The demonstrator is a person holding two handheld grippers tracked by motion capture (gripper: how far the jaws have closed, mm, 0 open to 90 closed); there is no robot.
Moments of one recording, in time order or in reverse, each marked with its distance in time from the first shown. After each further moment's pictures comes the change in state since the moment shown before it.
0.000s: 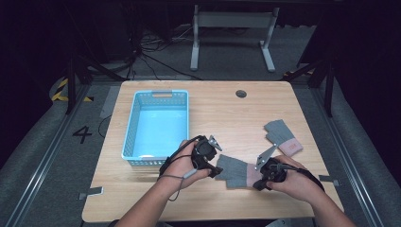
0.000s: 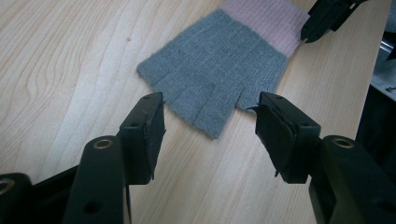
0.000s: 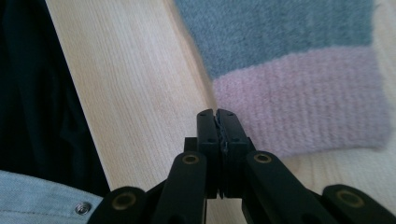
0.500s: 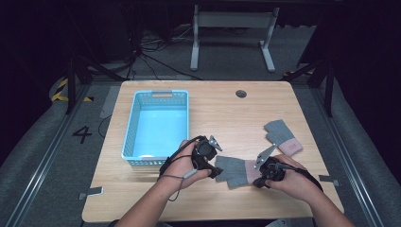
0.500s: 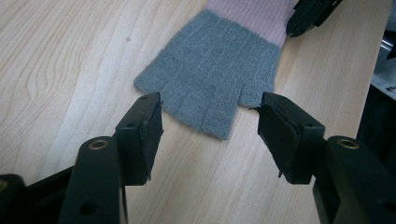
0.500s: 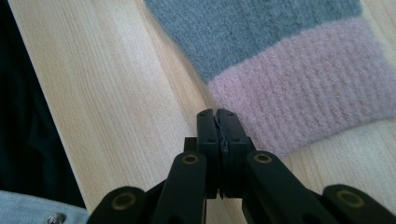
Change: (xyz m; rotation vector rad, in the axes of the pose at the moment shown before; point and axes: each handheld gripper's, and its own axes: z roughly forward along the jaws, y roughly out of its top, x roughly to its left) left arm -0.001 0.000 0.000 0.002 0.002 0.004; right arm -0.007 -0.001 0.005 -0.006 -0.053 0.013
